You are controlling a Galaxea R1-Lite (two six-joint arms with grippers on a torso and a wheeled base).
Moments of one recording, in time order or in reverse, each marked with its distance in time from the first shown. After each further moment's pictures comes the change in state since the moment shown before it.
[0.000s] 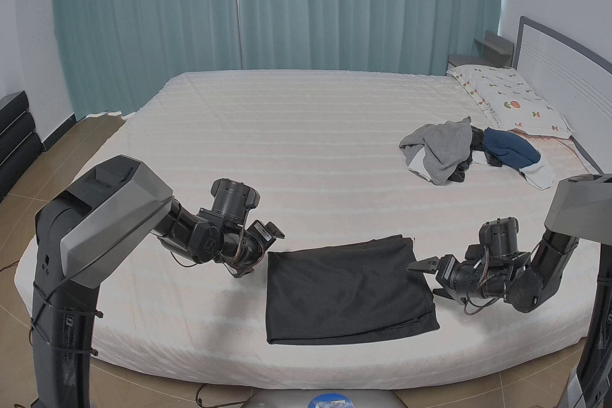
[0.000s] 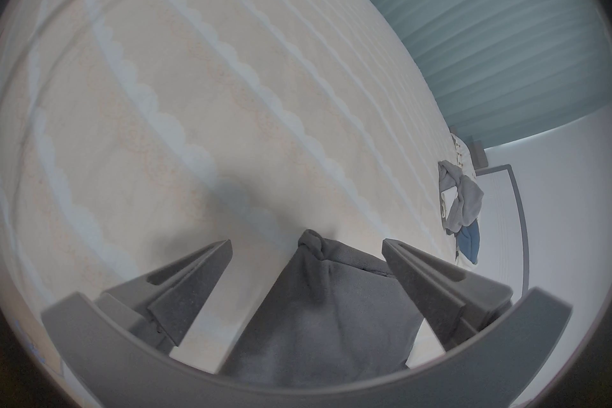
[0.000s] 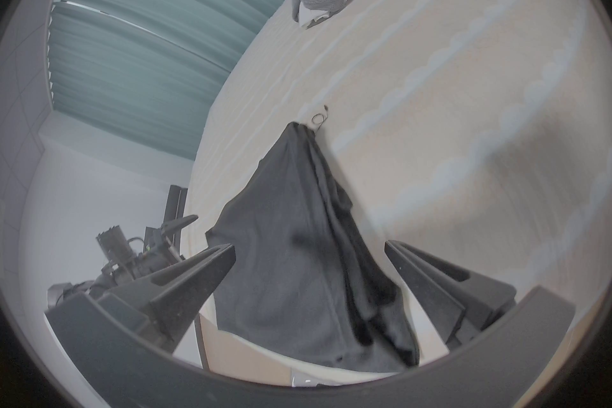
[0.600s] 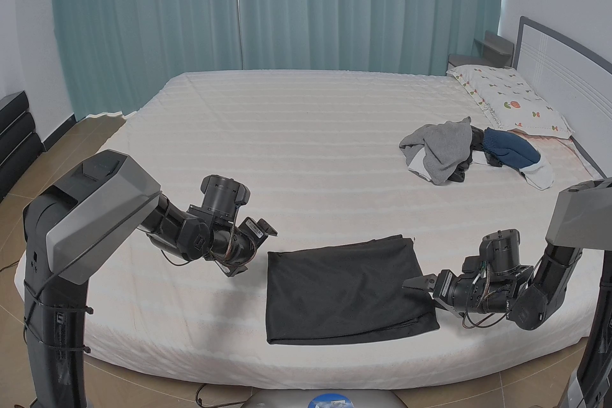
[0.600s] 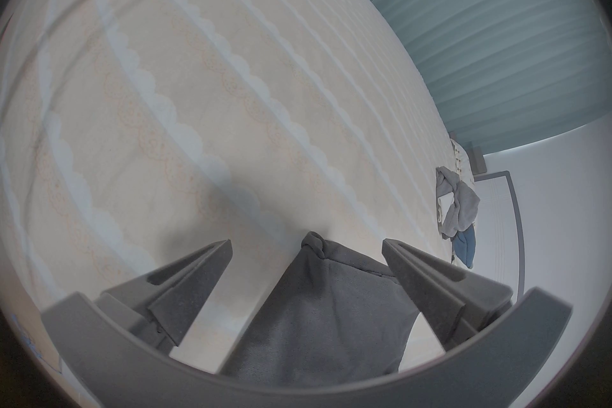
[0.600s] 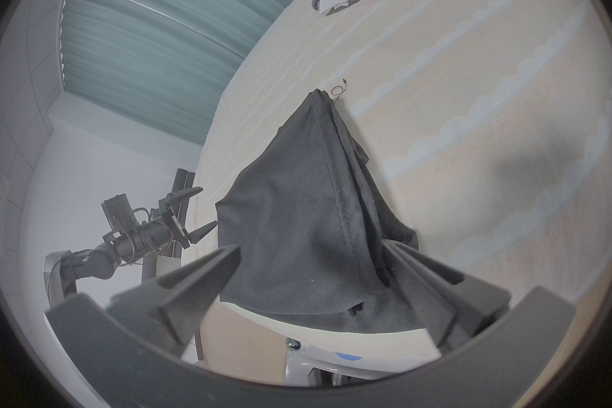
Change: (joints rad) left arm 0.015 -0.034 0.032 -0.003 -0.006 -0.007; right arm 0.058 -0.019 0.090 -0.063 -0.002 -0.028
